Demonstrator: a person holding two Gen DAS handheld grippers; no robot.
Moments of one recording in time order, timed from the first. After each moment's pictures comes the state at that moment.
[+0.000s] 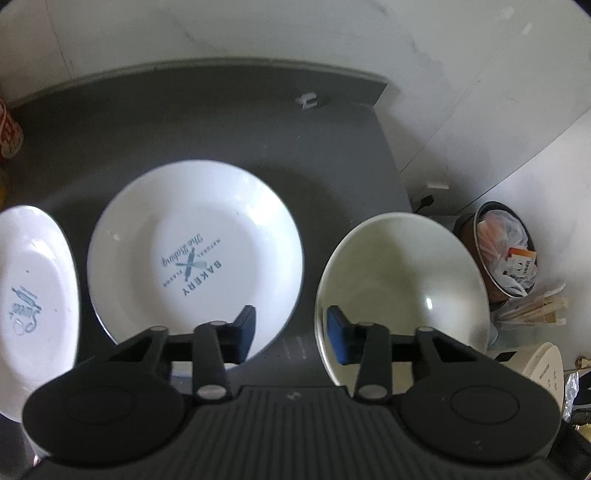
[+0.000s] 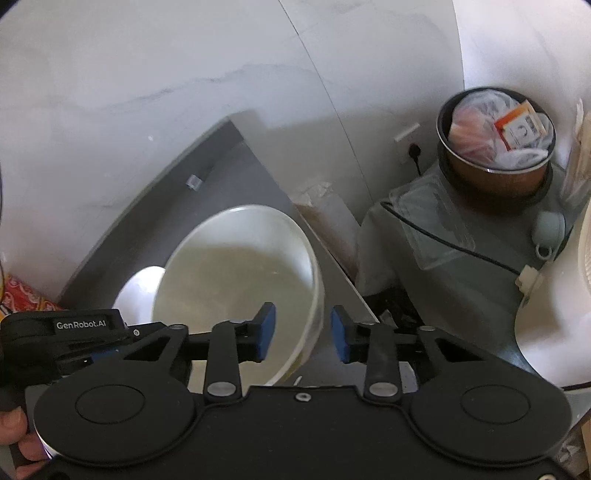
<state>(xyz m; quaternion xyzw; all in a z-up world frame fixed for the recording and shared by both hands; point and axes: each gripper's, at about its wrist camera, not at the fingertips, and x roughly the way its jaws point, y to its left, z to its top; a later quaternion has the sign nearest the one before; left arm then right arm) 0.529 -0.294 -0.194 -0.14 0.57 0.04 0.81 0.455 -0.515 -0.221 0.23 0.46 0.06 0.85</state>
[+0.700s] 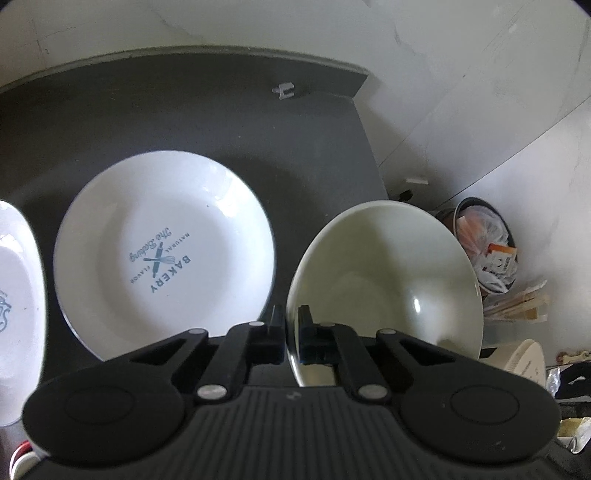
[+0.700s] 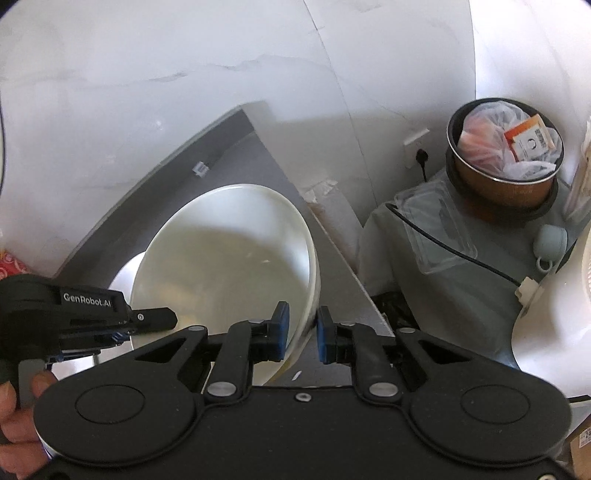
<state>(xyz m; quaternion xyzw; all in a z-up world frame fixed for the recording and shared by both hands) 0.529 -0.298 -0.193 -0.16 0.57 0.00 0.81 0.450 -0.500 -0.216 0.19 0.45 0.07 0.87</state>
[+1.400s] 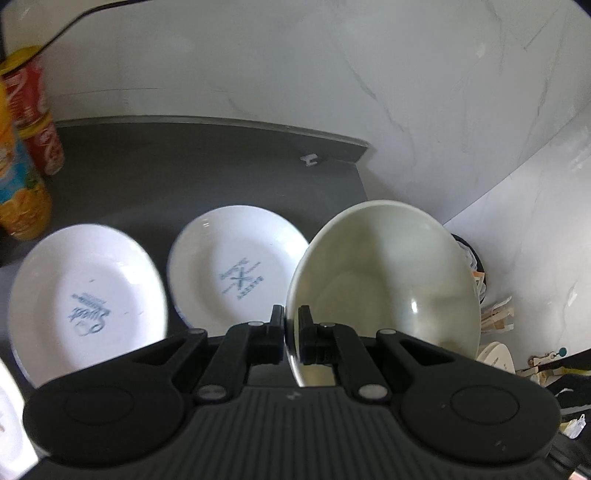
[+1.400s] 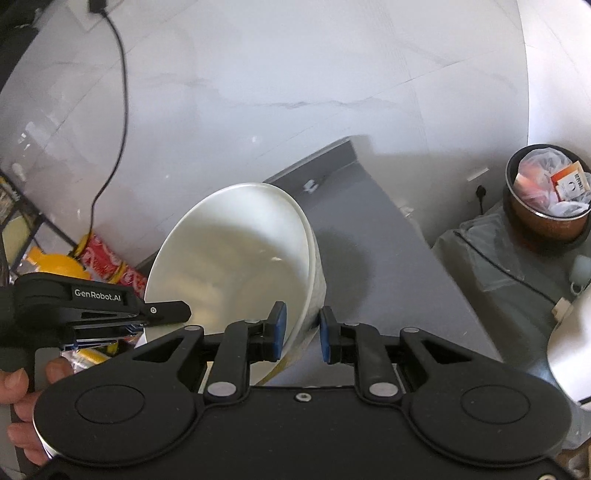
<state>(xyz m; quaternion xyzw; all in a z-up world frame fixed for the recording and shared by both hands) 0.452 -0.213 -0.099 -0.19 0.51 -0.01 0.84 0.384 -0.445 -0.138 0.19 0.40 0.15 0.88</state>
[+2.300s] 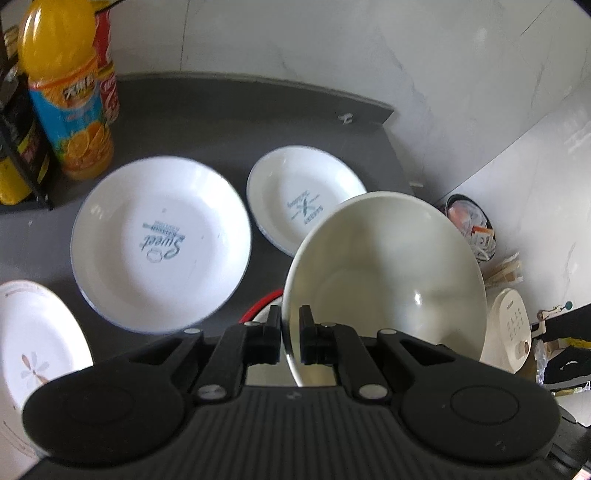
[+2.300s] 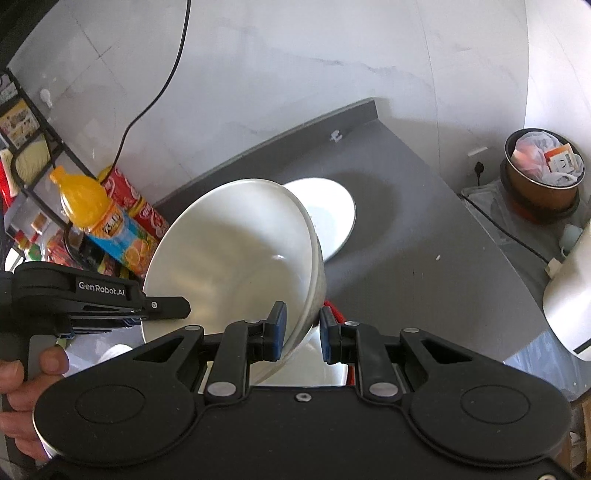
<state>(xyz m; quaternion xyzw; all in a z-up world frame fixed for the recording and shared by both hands) 0.361 -0.153 -0.113 -0.17 0.54 -0.02 0.82 0.293 -0.377 -0.143 0.14 0.43 0.14 0.88</state>
